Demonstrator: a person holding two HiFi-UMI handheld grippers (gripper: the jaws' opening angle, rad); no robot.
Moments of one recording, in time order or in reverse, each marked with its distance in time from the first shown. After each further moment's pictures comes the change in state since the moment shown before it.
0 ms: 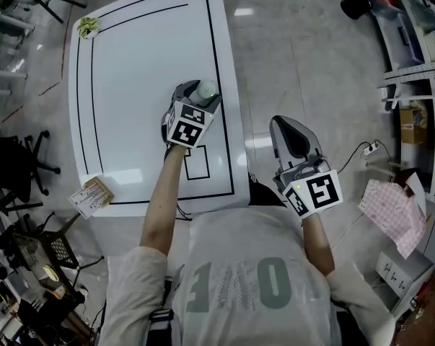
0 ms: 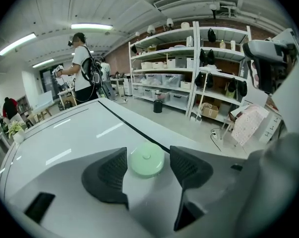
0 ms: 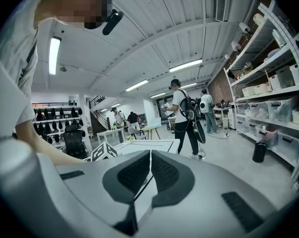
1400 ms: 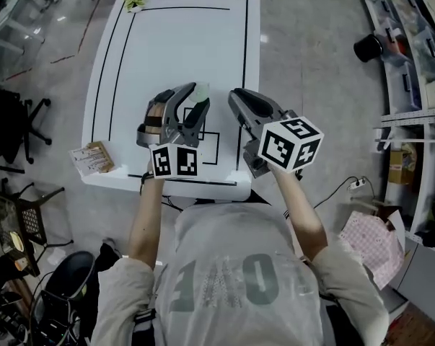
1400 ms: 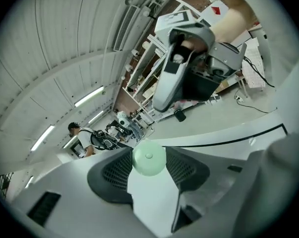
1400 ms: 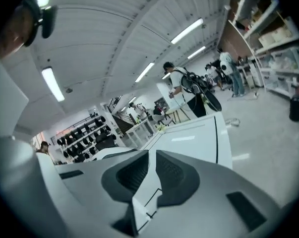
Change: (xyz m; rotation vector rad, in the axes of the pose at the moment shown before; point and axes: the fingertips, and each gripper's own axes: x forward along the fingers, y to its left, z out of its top) left arm -0.195 -0.002 0.034 0.567 -0.272 0.468; right arm 0.088 0.116 0.012 0.259 0.201 0.330
